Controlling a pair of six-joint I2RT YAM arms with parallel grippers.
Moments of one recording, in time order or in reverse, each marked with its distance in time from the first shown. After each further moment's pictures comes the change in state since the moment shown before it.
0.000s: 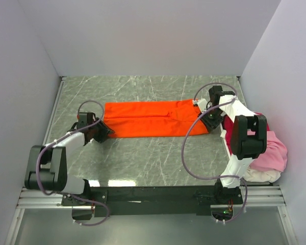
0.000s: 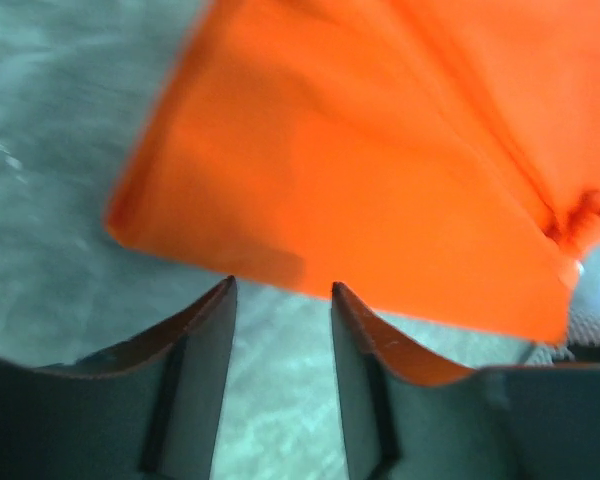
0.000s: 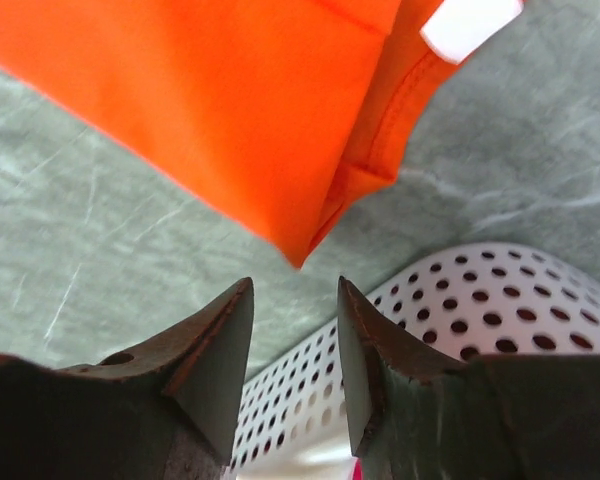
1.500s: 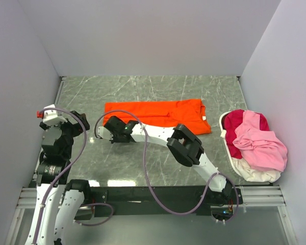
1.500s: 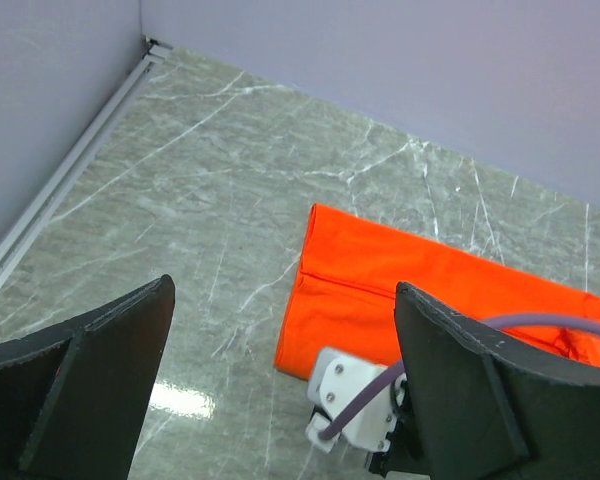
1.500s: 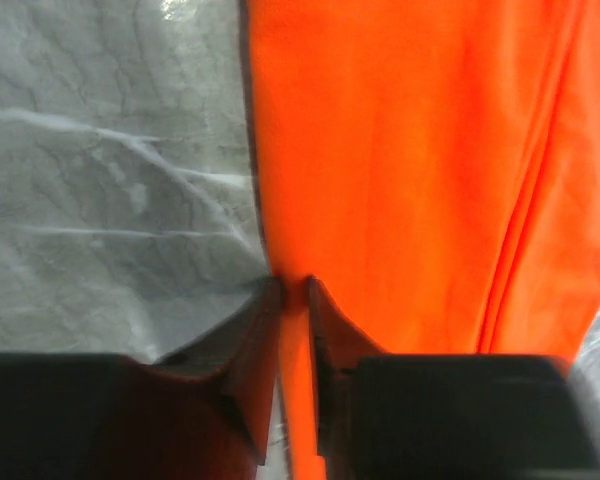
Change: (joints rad) left arm -0.007 -0.939 0.113 -0.284 -0.472 0.576; right arm 1.045 0.505 0.536 0.413 0.280 0.049
